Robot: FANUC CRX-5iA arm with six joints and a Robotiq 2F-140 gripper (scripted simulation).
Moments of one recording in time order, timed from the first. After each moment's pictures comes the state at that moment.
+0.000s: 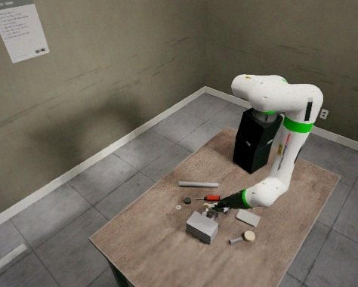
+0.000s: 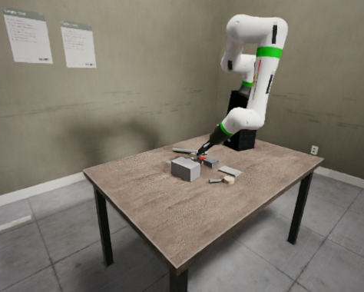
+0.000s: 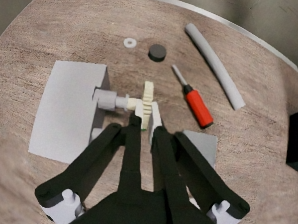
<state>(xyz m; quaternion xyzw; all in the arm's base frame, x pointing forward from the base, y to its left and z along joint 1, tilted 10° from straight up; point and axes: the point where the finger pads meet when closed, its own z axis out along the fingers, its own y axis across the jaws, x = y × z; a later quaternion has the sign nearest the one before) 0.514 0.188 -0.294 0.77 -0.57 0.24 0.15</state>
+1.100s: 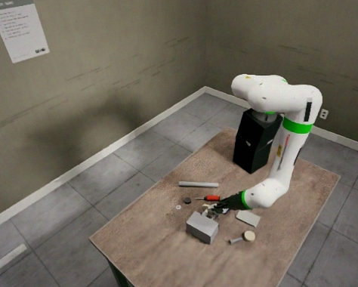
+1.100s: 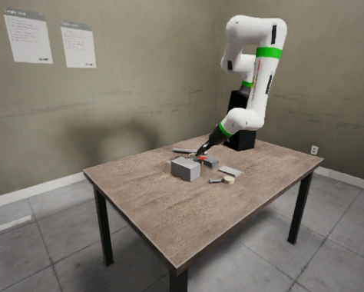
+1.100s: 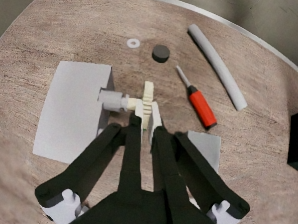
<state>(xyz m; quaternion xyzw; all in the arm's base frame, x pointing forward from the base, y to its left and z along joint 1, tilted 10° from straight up) 0.521 0.190 -0.293 0.77 -0.57 0.24 0.15</state>
